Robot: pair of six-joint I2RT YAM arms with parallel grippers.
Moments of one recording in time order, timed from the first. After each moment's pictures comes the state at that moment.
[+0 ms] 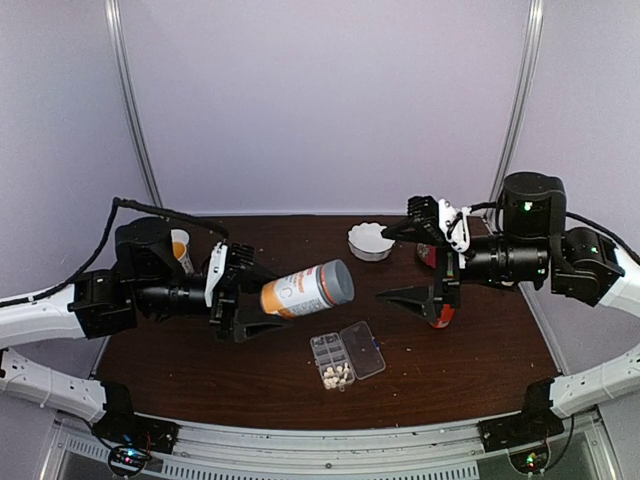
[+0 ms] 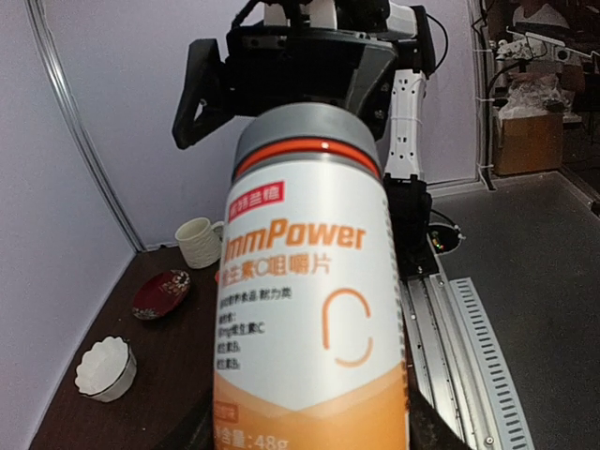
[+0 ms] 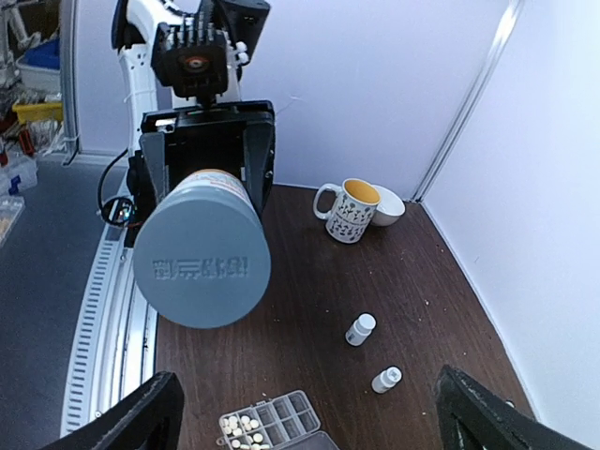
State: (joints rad) left arm -1.07 1.00 0.84 0.00 0.43 0.30; right arm 1.07 1.01 1.15 -0.38 -0.21 -0.35
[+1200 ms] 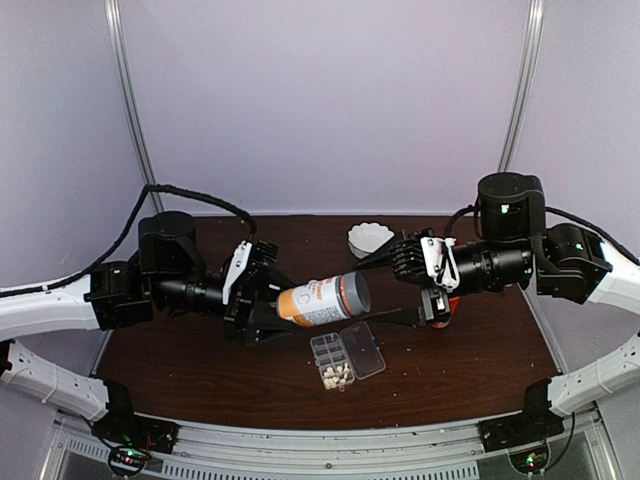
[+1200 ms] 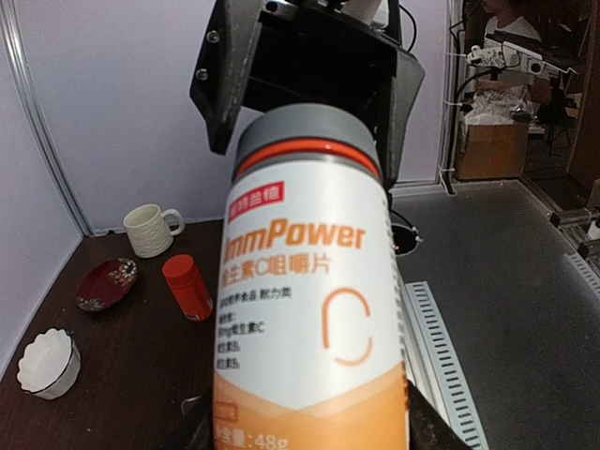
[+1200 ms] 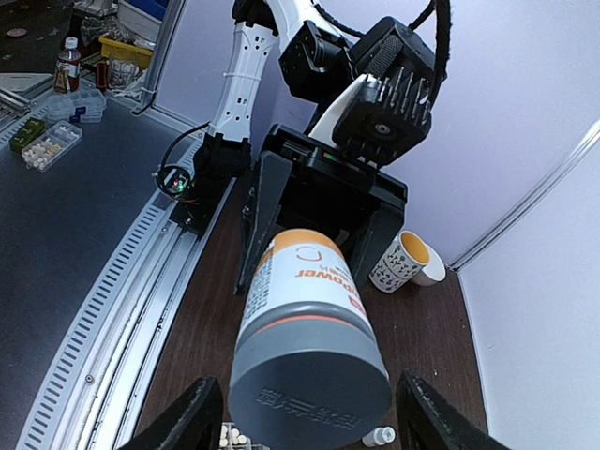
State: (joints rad) left arm -1.07 1.11 0.91 -0.03 0.54 0.21; right arm 1.15 1.11 1.21 -0.41 -0.36 -0.64
